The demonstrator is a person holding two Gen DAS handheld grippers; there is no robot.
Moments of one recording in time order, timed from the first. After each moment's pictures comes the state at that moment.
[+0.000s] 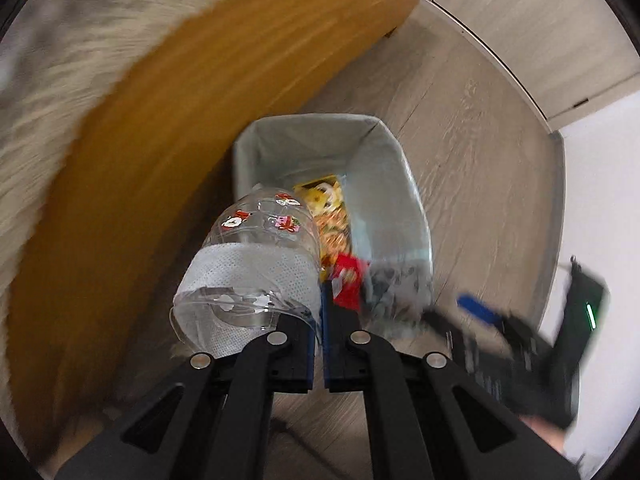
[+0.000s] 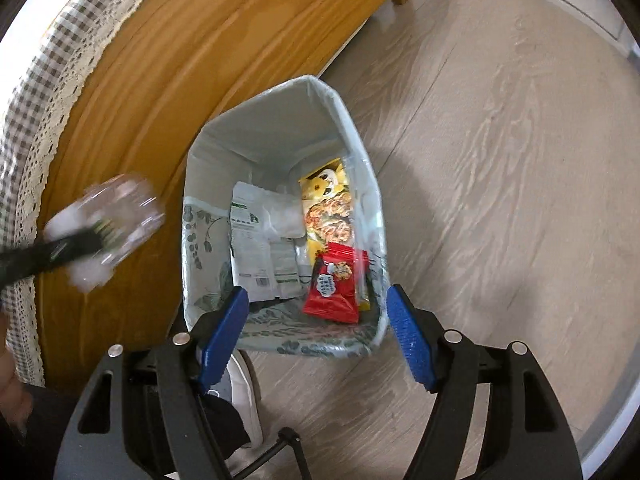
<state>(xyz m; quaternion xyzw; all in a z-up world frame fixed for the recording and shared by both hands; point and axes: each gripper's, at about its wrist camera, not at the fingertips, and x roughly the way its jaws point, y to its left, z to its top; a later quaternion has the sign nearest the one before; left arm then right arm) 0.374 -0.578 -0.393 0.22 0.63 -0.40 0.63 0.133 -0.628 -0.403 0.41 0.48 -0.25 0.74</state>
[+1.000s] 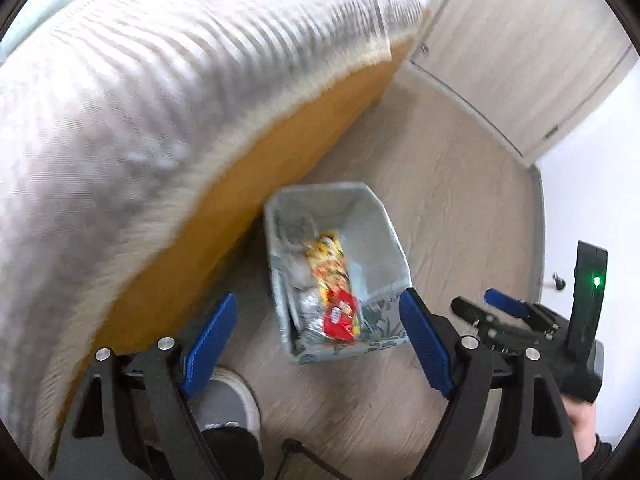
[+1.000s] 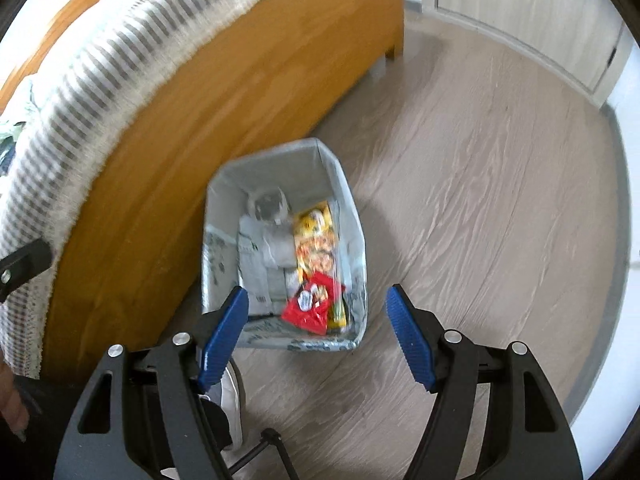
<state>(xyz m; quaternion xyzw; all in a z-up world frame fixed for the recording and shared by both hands) 0.368 -0.501 -0.280 0.18 0.53 -0.44 0.71 0.136 -0.611 -0.300 0.32 0.47 -0.30 0.77</state>
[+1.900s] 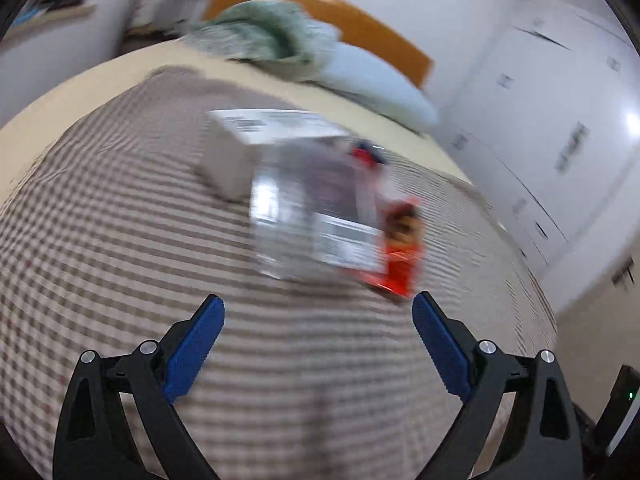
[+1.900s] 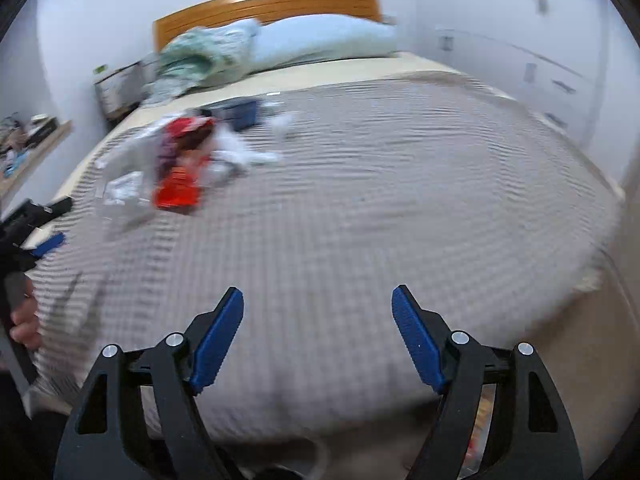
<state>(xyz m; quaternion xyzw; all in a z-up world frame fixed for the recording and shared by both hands) 0.626 -0.032 -0.164 -0.17 0.38 -0.15 0.89 0.441 -0.329 -0.134 0.08 0.38 -0.06 0.92</state>
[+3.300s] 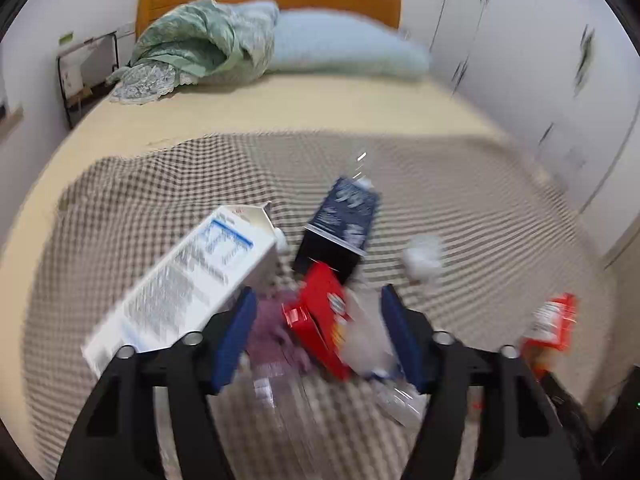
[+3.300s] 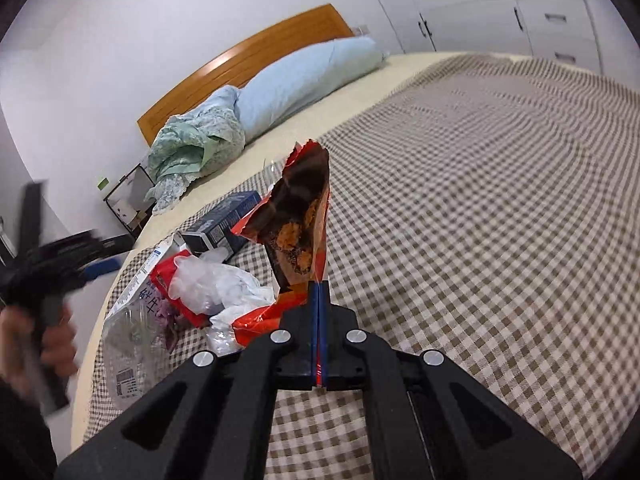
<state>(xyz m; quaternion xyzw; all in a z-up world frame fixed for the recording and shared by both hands) 0.839 -0.186 -0.096 0.03 0.45 -0.15 0.88 0.559 -0.404 -0.136 0.27 0.28 -0.04 0.92</state>
